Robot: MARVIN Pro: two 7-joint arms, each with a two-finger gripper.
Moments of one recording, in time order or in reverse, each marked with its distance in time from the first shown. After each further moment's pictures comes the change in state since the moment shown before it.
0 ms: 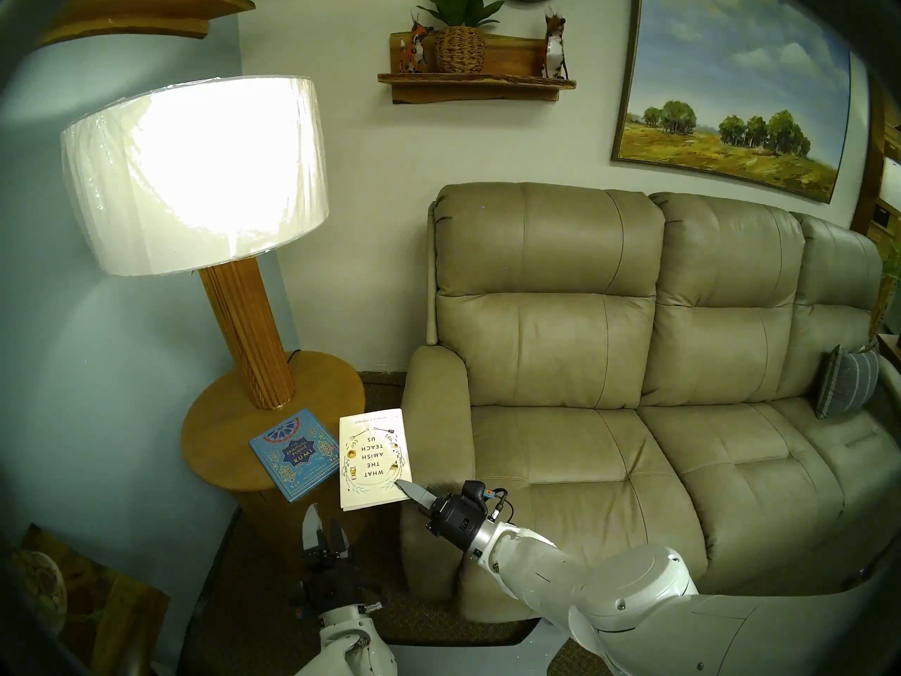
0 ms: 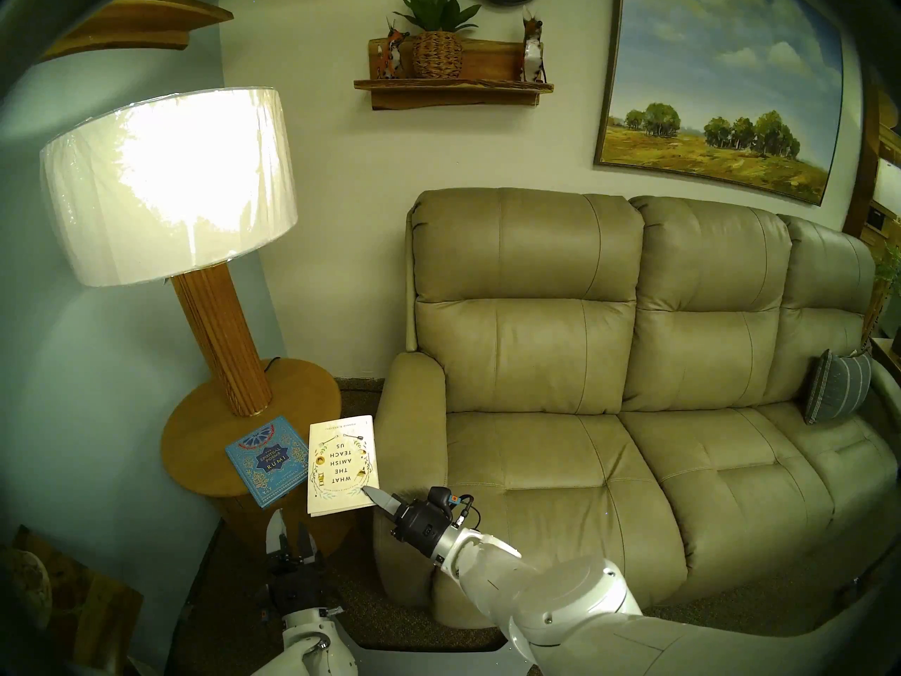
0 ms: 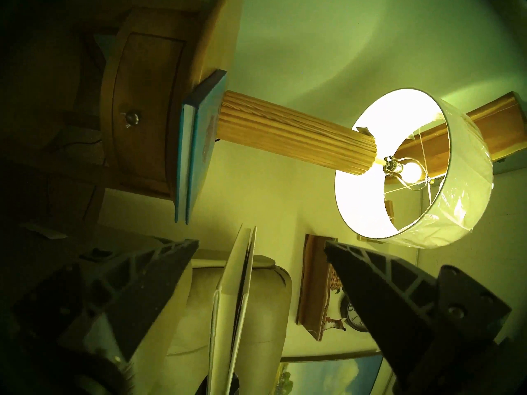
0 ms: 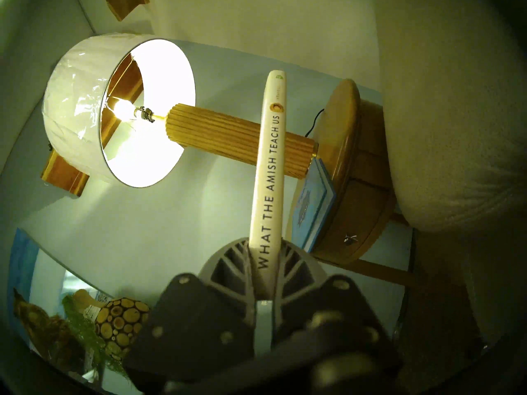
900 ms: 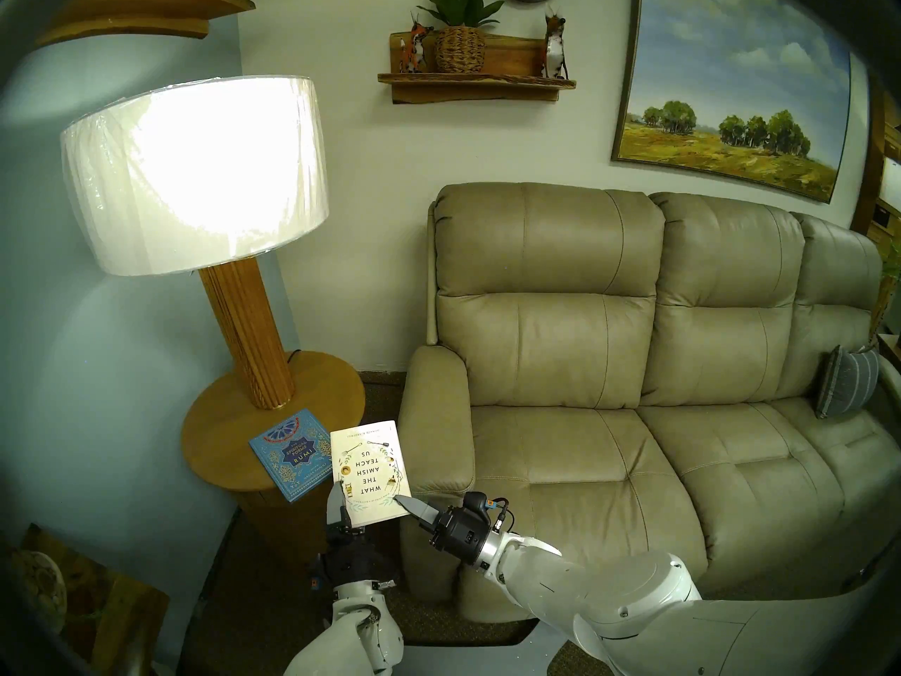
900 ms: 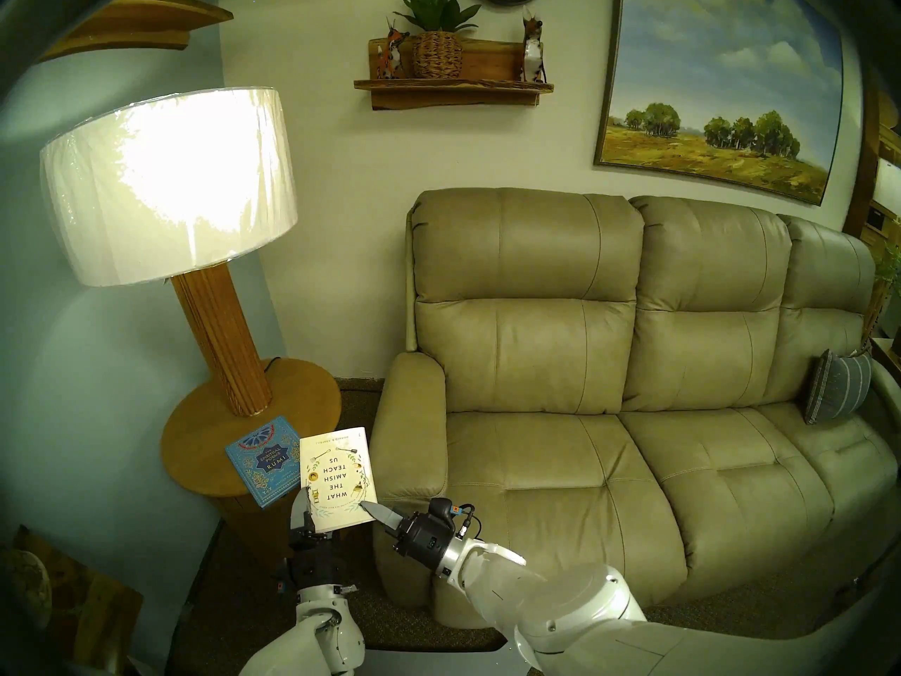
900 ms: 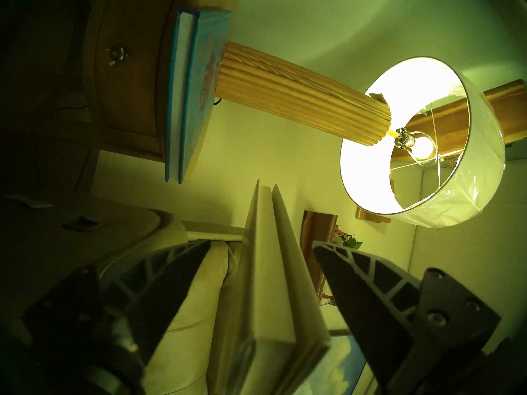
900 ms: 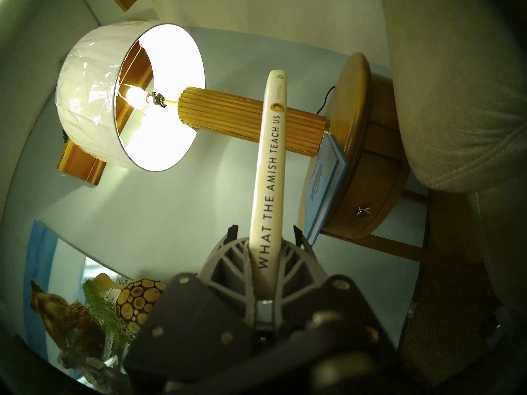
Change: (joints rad) left arm -0.127 -0.009 0.036 0.121 0.036 0.058 0.005; right arm -0.023 0.018 -0.020 -0.001 -0.043 0.046 0.090
